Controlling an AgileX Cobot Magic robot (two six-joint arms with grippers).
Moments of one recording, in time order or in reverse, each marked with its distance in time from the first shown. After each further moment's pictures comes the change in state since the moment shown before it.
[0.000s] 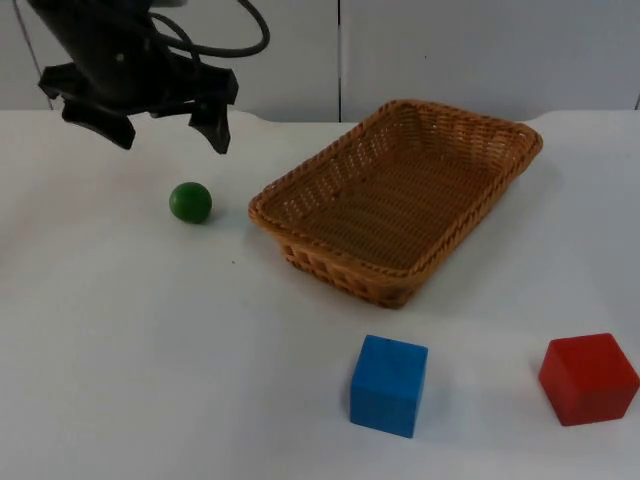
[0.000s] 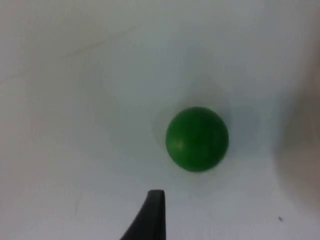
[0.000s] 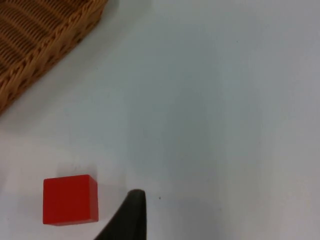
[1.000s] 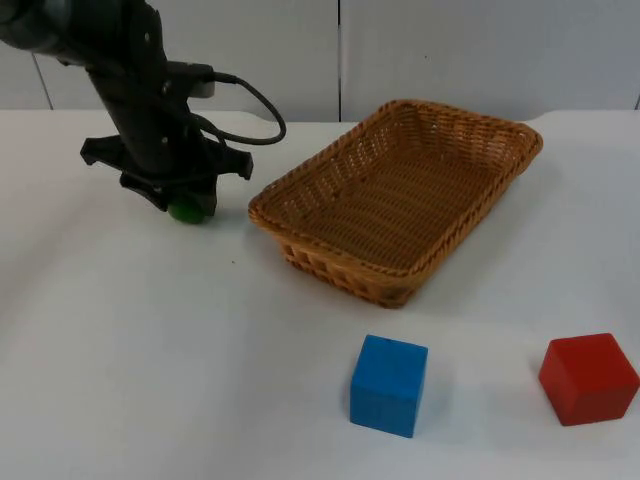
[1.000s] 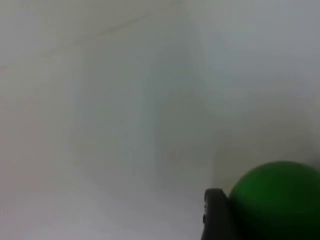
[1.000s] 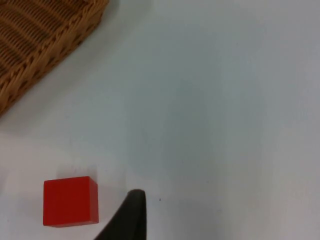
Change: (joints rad) right arm 0.000 0.000 0.000 0.000 -0.006 0.000; left arm 0.000 0.306 -0.208 0.137 0.010 -0.123
